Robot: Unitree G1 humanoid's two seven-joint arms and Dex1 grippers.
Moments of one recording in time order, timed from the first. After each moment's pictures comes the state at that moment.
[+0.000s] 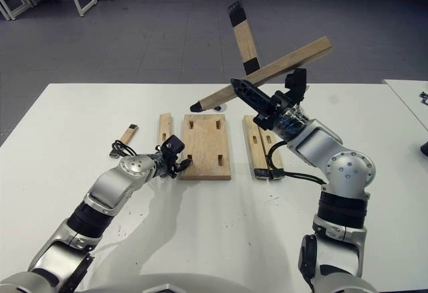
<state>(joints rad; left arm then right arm) -0.40 0.37 -0.49 -0.10 -0.10 0.86 -0.37 -0.45 -0.40 -0.30 -0.12 1.31 0.94 0.30</state>
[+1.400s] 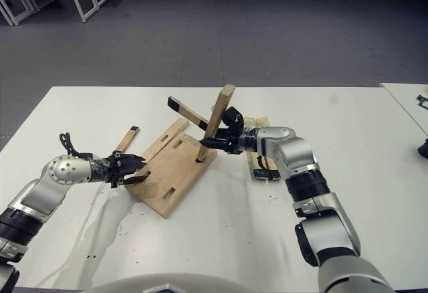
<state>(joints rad) -0.24 0.82 -0.37 0.09 0.05 0.03 -0.89 -0.61 -0.45 0.29 0.30 0.38 0.59 0.90</state>
